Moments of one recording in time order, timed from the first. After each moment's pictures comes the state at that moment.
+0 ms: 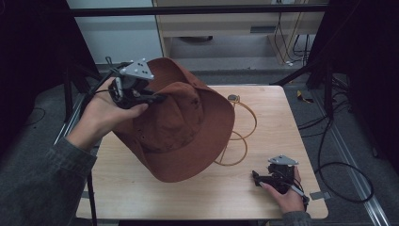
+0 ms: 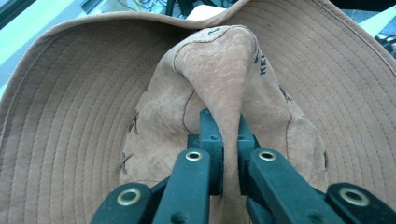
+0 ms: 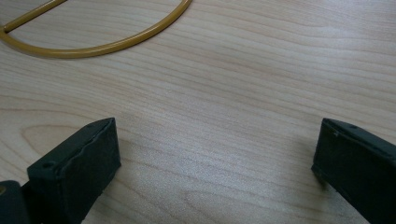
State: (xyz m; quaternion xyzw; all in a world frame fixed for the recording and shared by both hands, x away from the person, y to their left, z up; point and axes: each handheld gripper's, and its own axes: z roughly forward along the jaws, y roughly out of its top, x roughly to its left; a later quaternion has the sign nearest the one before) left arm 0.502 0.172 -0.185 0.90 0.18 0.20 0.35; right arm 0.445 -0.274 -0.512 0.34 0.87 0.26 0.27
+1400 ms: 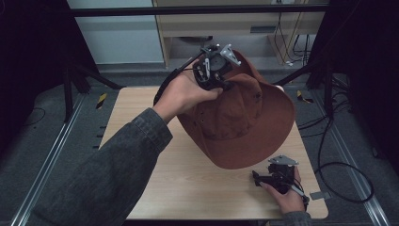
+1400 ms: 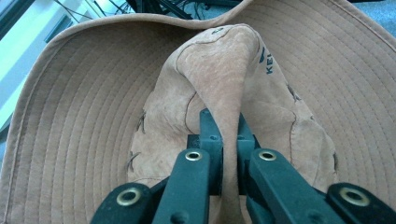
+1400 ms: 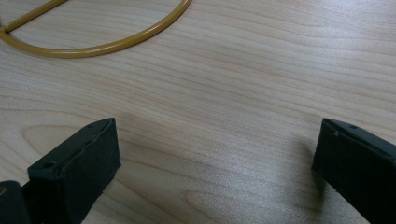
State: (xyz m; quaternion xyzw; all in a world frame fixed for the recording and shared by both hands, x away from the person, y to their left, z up) left arm 0.539 0.009 -0.175 0.92 0.11 0.19 0.33; right arm 0.445 -0.274 -0.512 0.34 0.87 0.26 0.27
